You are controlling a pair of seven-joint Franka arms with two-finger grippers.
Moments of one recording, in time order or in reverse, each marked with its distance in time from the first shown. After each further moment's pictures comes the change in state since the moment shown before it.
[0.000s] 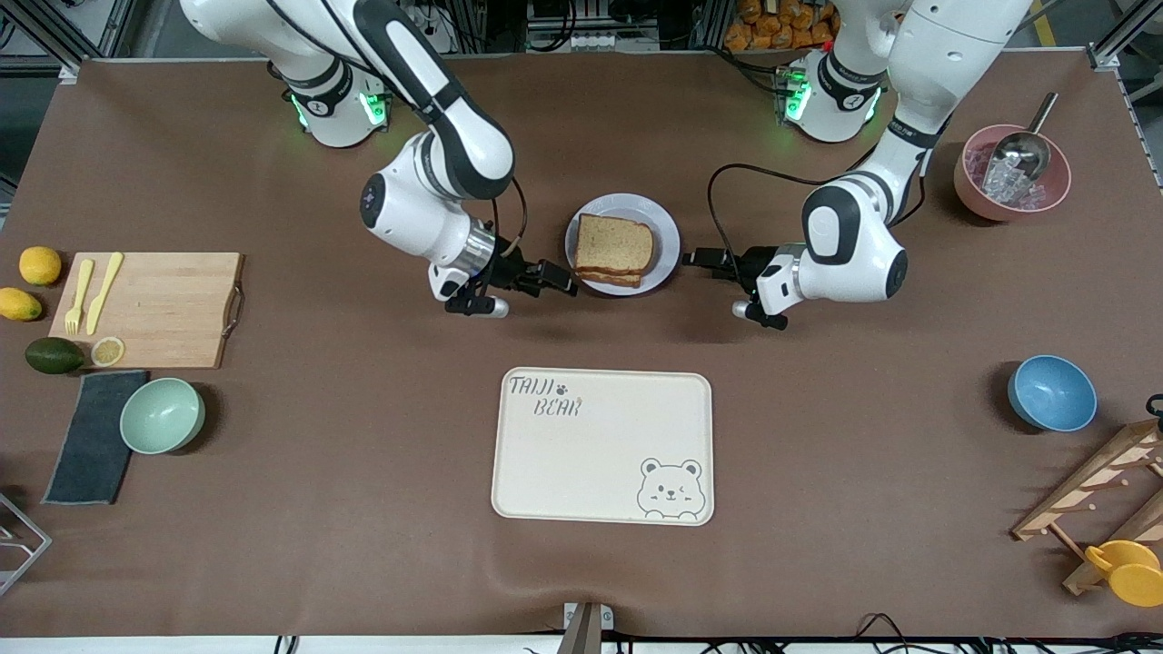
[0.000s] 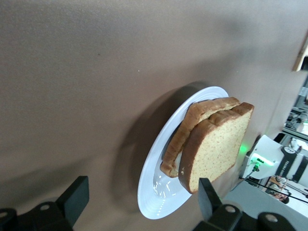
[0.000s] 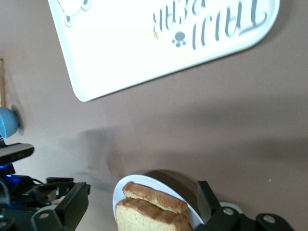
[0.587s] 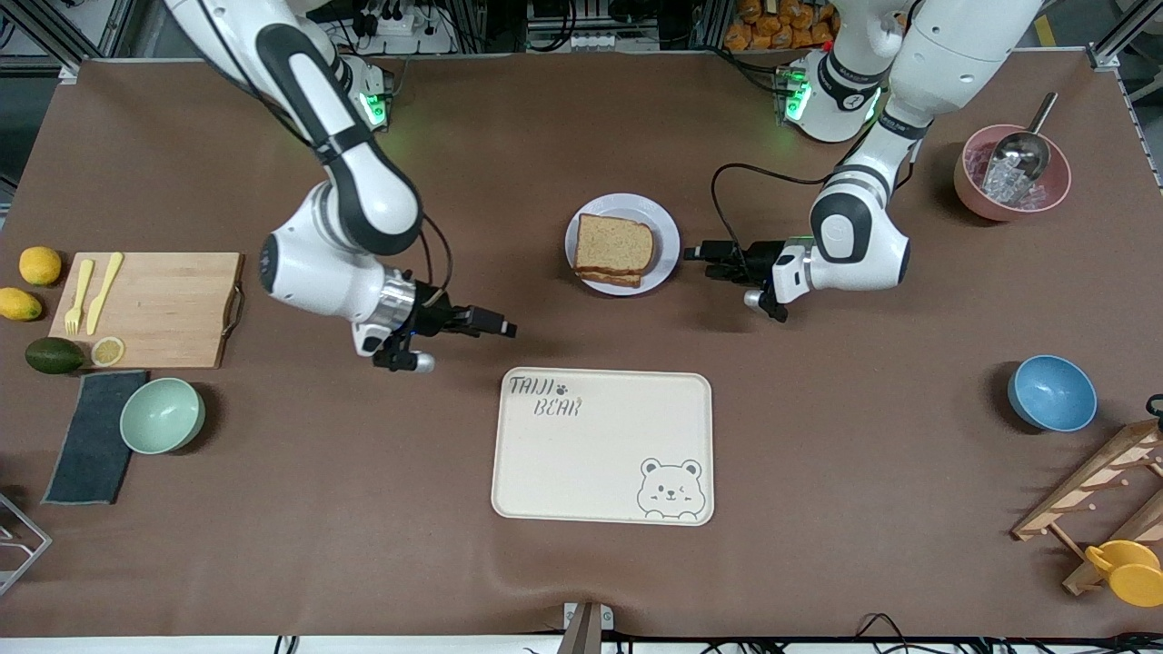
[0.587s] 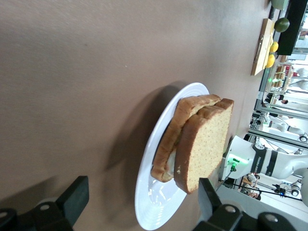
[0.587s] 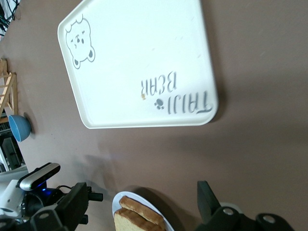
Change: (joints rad) left arm 0.032 0.025 -0.011 -0.074 -0.240 -0.020 0.295; right arm -0.293 -0.001 -0.007 0.111 -0.223 -0.306 -0.001
